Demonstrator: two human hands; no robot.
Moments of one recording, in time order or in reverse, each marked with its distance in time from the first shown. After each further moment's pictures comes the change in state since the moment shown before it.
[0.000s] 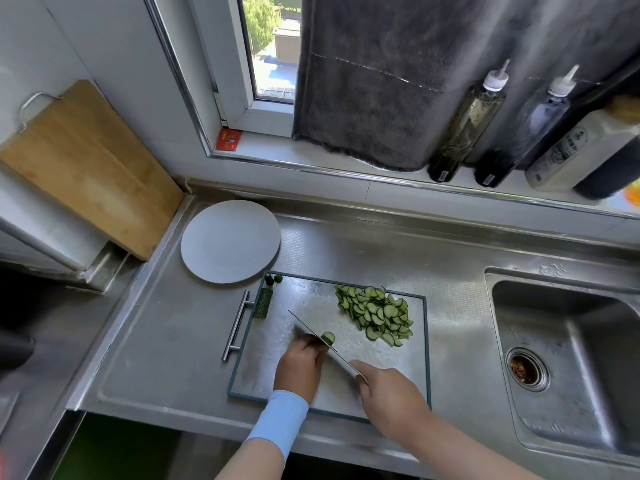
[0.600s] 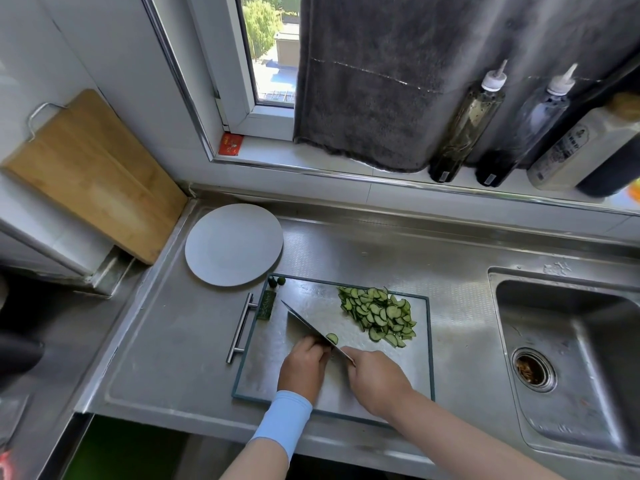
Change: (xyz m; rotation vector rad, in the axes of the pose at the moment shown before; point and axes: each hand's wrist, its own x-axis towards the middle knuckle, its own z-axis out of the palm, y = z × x) left_hand -0.002 -0.009 0.007 0.001 -0.047 0.003; right_hand 0.035 -0.016 0.002 0.011 -0.042 0.028
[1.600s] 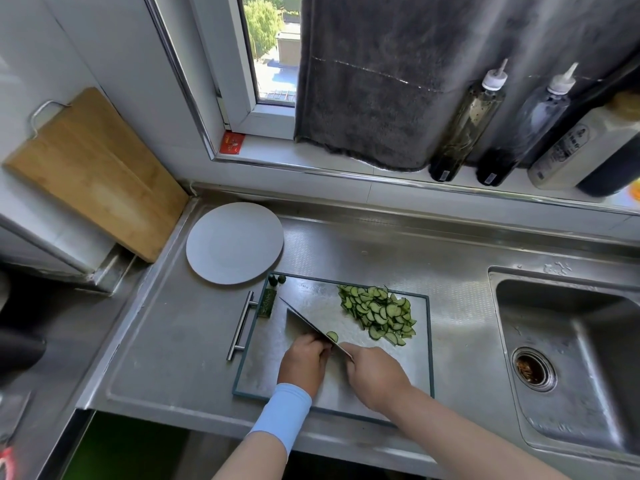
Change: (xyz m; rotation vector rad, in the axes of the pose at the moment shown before) left_hand 0.008 0.011 -0.011 0.029 -0.089 -0.084; right_hand 0.004 0.001 0.001 -0.028 0.010 -0.019
